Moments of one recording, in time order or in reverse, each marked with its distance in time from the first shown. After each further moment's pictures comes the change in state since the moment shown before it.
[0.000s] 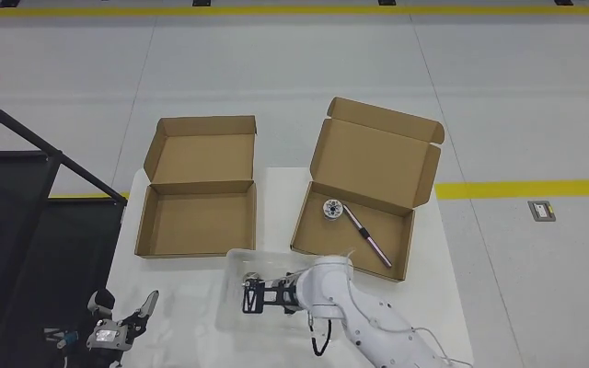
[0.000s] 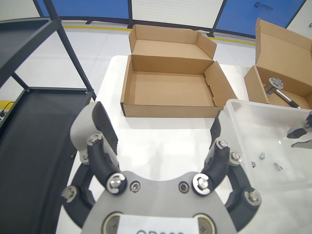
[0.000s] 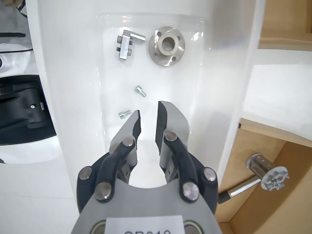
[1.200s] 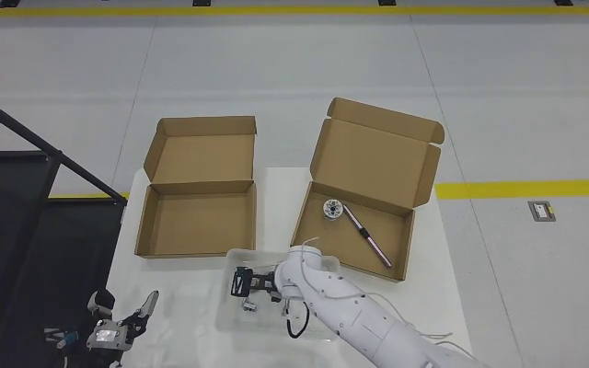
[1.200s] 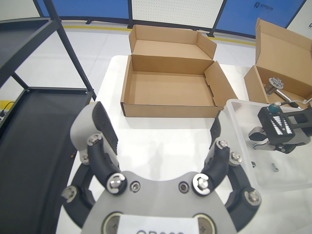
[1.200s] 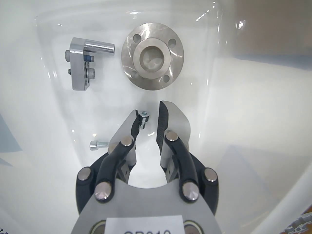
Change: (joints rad) left arm 0.000 0.000 0.000 0.000 0.000 0.000 0.000; right arm 0.256 -0.196 -0.231 0.581 0.020 0.165 -0.241
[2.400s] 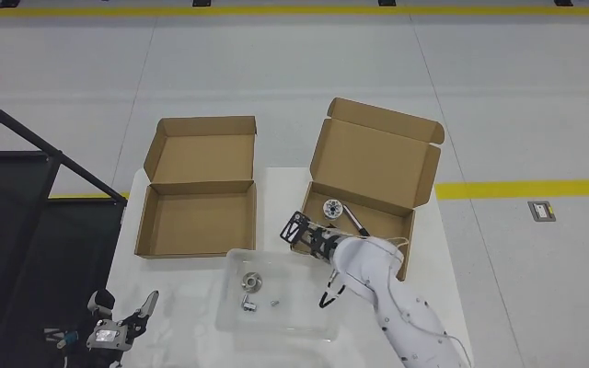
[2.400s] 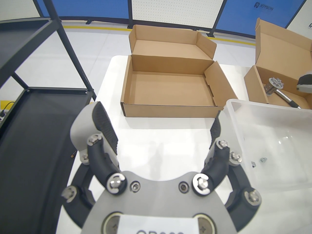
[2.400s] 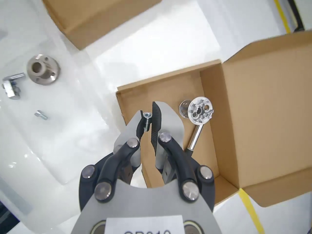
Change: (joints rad) left arm 0.000 0.000 0.000 0.000 0.000 0.000 0.000; right arm -0.300 0.199 0.541 -0.587 -0.260 0.146 0.049
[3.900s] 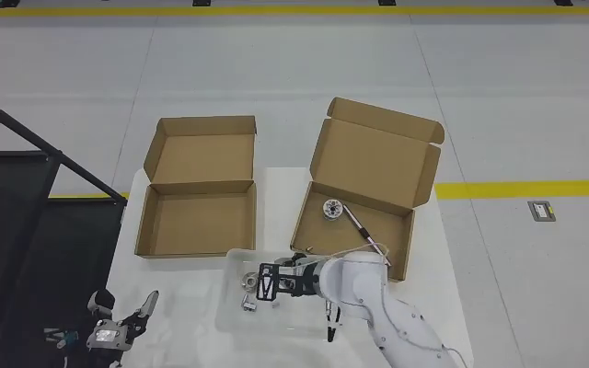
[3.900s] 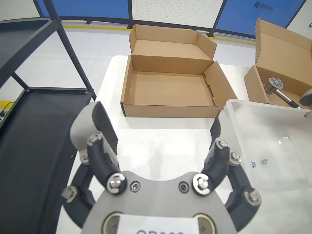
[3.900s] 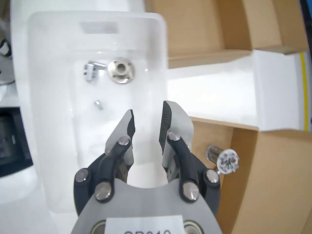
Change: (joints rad) left arm 0.000 0.000 0.000 0.000 0.000 0.000 0.000; right arm -0.075 0.028 -0.128 -0.173 0.011 -0.464 -0.077
